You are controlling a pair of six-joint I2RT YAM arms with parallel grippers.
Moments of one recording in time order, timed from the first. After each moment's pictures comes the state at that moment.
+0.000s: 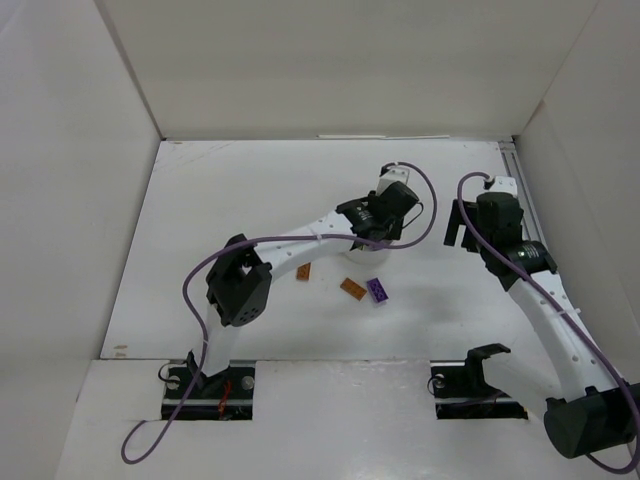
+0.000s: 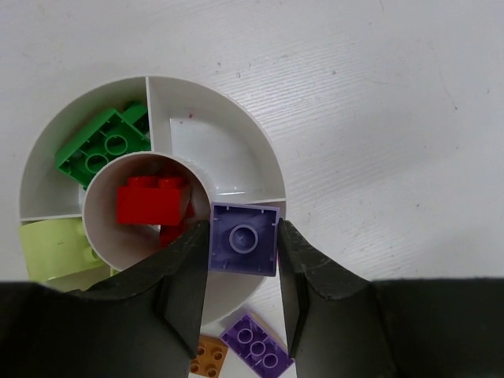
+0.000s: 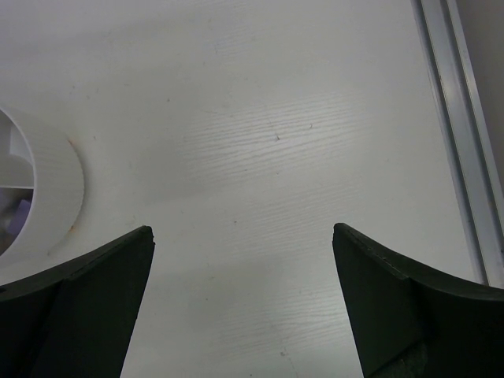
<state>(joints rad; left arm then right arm) -0.99 2.02 1.77 -0.54 -0.38 -0.57 0.21 0.96 0.94 -0.65 0.36 0.25</state>
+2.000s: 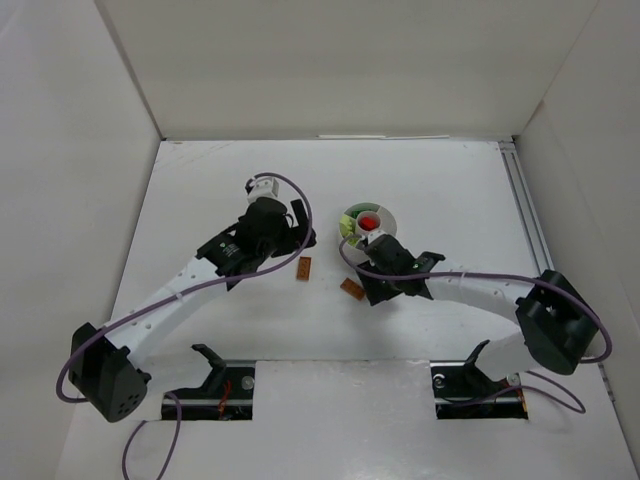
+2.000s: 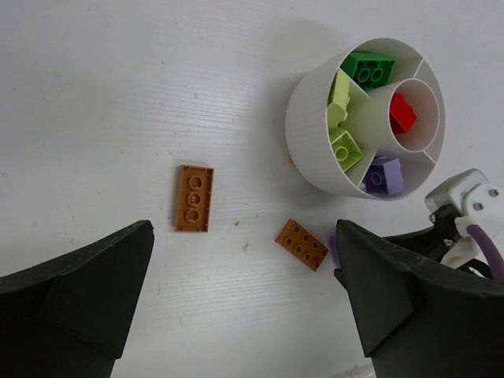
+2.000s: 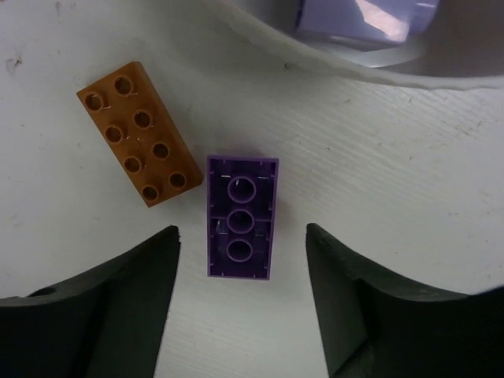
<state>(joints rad) -0.67 1.16 0.97 -0.48 -0.25 -0.74 0.80 1.42 0.79 -0.42 0.16 0.30</state>
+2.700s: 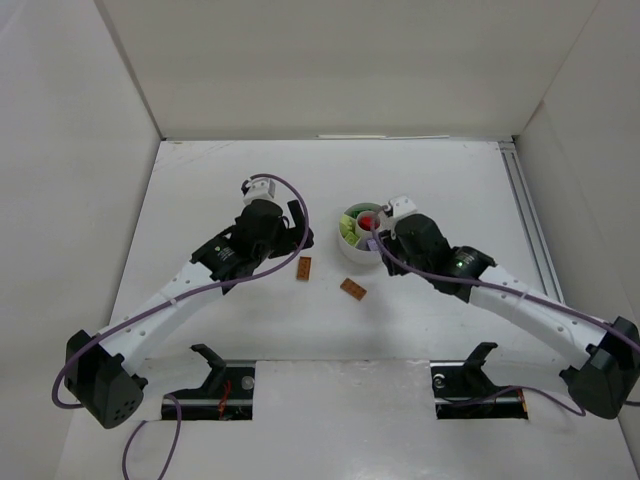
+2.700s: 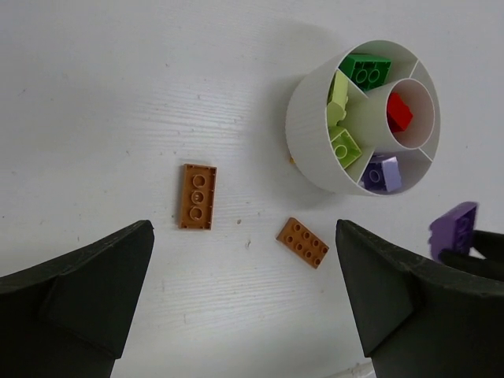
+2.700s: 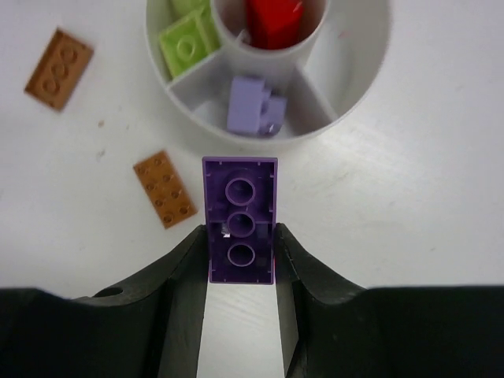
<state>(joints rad) -0.67 1.11 0.94 -0.48 -0.25 -0.74 0.78 1.14 0.87 -0.49 0.27 0.24</state>
